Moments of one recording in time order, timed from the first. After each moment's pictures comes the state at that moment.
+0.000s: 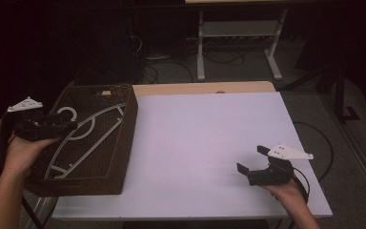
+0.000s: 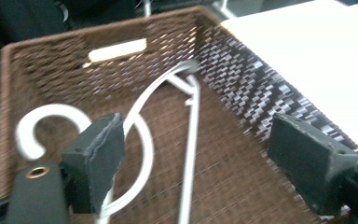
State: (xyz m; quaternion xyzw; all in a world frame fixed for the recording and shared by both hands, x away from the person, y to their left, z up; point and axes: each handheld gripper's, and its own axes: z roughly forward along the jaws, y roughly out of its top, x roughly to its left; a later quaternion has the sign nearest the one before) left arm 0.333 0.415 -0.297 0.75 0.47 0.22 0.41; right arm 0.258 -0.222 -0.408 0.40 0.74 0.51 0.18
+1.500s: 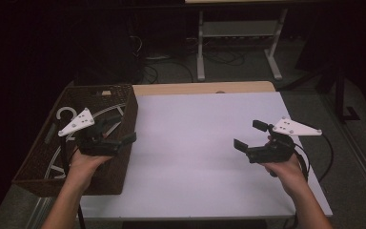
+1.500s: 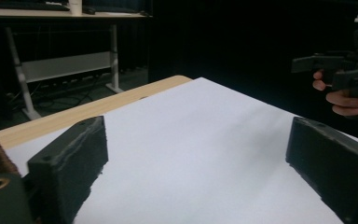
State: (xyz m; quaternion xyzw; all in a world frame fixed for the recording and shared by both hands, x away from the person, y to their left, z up) left arm 0.305 0.274 -0.322 0.72 0.30 0.16 0.60; right arm 0.289 -0.213 -0.346 0.34 0.71 0.59 0.18
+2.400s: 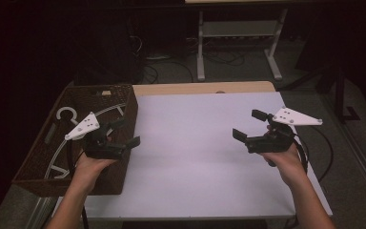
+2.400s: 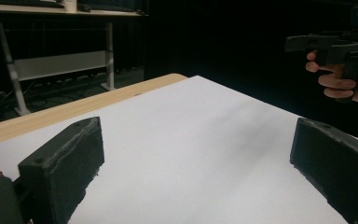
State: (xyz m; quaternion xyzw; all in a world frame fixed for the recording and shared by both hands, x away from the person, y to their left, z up) left arm 0.305 0.270 -0.335 0.72 0.30 0.15 0.61; right arm 0.303 -0.211 -0.328 0.33 0.70 0.60 0.19
